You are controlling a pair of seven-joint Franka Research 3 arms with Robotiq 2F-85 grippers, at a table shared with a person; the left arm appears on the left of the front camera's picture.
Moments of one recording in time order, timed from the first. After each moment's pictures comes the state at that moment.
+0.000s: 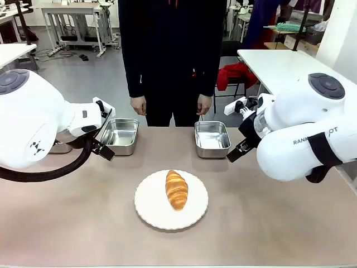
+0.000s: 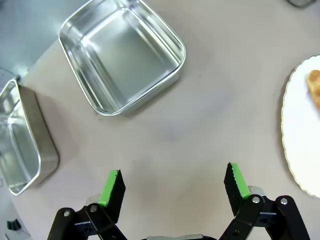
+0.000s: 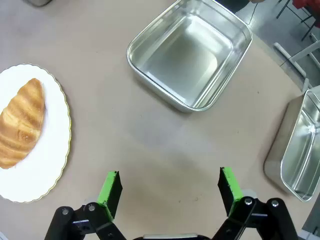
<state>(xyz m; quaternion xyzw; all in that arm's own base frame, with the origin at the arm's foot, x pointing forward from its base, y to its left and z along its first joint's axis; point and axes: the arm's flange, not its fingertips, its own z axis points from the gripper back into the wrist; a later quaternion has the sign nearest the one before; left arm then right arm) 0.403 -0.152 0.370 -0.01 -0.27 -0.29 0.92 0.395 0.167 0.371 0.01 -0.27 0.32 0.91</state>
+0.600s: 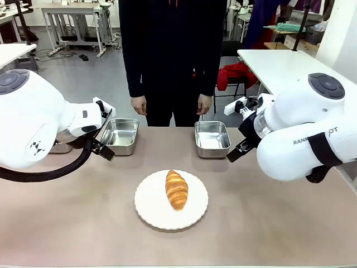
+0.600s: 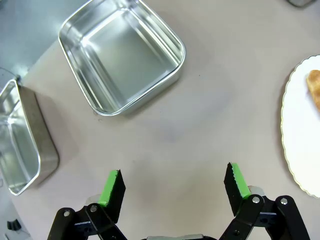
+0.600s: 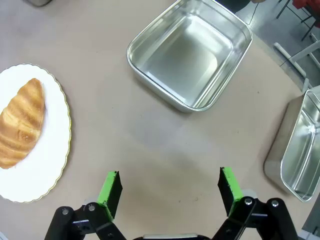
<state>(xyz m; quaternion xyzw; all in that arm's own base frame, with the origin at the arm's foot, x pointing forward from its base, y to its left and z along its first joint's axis) 0.403 -0.153 0.370 -0.01 -0.27 -0.29 0.92 0.395 0.167 0.371 0.01 -0.27 0.32 0.91</state>
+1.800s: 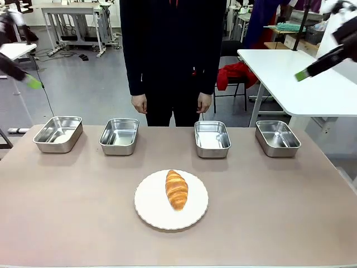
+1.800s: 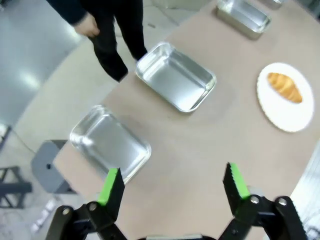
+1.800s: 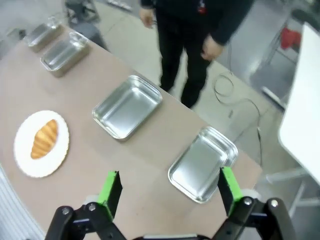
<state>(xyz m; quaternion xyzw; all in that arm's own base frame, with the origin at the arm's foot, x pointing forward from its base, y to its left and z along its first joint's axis) 0.449 0.059 0.574 -0.13 -0.30 -0.39 0.86 0.431 -0.027 0.586 0.11 -0.38 0.33 0.86</state>
